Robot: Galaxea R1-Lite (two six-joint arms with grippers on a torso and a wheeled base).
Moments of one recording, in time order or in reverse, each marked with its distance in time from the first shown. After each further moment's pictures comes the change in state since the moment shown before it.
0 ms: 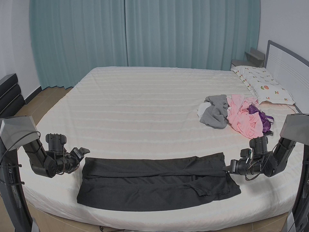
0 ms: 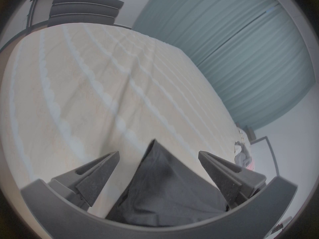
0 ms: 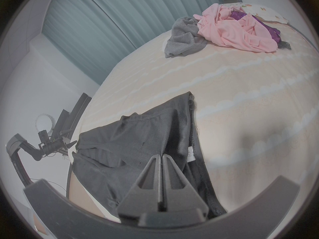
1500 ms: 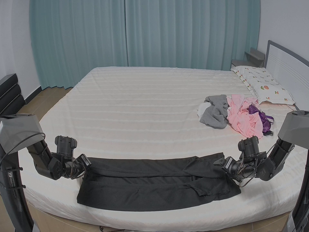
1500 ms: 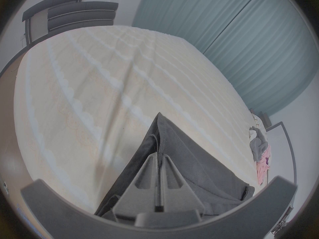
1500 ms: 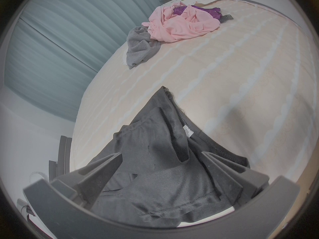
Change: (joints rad) left arm -0.117 -0.049 0.024 0.153 0.155 0.028; right arm 0.191 -0.103 0.024 0.102 -0.372 0.563
